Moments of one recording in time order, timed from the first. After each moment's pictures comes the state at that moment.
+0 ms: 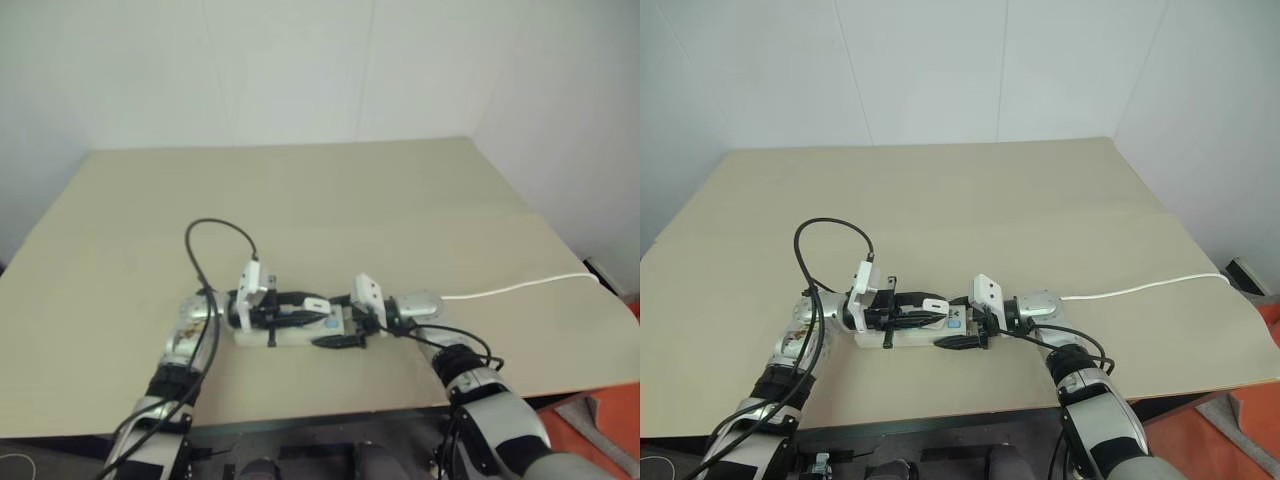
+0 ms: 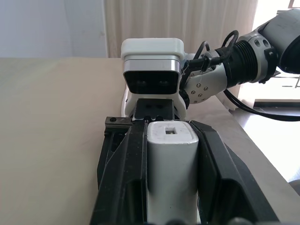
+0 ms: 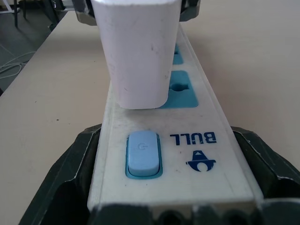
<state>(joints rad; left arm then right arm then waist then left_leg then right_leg) -0.53 0.37 -0.06 0.41 -0.39 -0.06 -1.44 -0.74 -0.21 0.18 0.85 0.10 -0.29 1.36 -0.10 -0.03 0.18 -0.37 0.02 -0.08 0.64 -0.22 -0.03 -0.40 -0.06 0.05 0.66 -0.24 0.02</state>
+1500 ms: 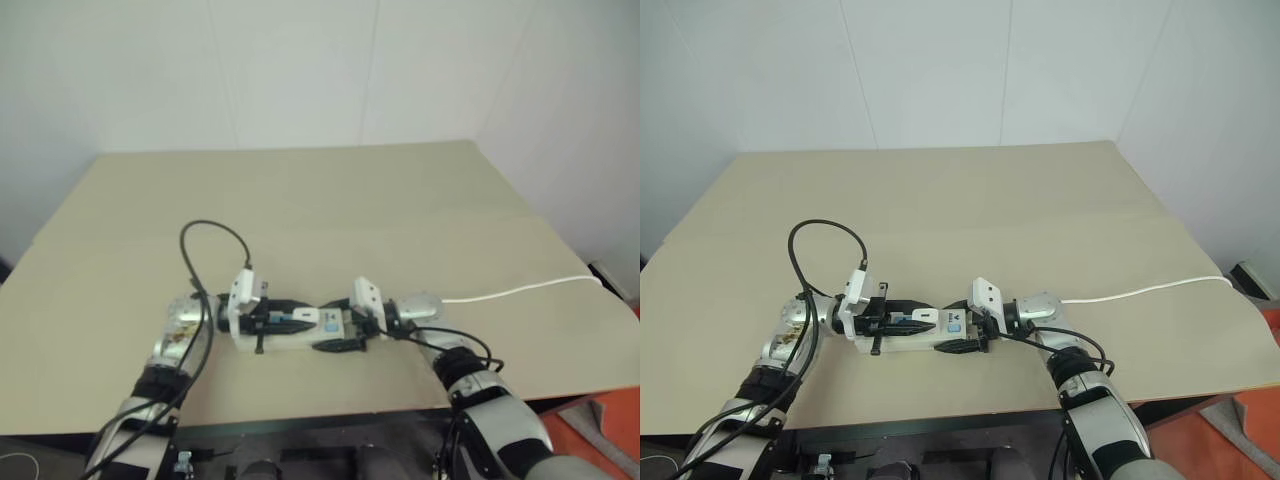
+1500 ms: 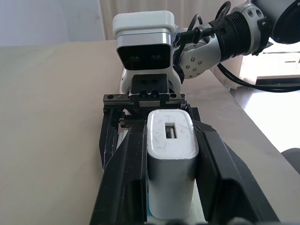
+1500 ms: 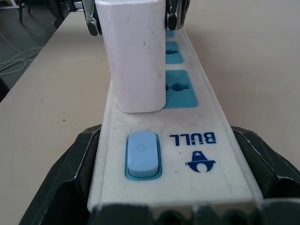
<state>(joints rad) -0.52 0.44 -0.12 0.45 -0.39 -0.13 -1.45 -0.72 -0.22 0.21 0.82 0.10 -0.27 1.36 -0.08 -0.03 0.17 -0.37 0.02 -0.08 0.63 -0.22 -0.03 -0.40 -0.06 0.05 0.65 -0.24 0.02</state>
